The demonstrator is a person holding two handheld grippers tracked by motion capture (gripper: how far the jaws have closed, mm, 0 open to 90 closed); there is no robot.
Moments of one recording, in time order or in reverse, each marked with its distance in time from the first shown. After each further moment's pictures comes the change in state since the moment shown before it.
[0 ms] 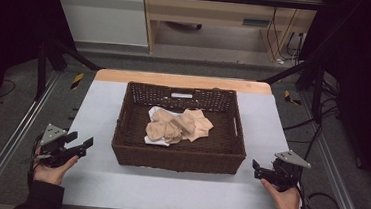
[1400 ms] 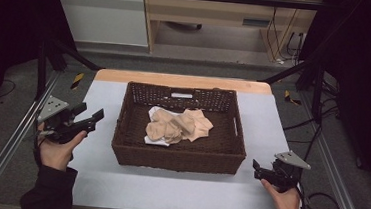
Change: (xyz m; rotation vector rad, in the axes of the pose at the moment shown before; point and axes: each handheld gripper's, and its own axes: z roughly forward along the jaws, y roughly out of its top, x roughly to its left) left arm -0.040 0.088 -0.012 -0.197 -0.070 -0.006; right arm 0.003 0.000 -0.003 -0.016 -0.018 -0.017
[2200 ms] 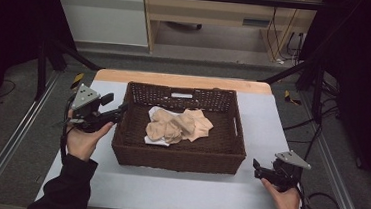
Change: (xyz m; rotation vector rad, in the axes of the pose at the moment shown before) left arm -0.050 0.028 0.037 0.016 -0.071 0.091; right arm 0.000 0.001 0.000 -0.001 -0.008 0.013
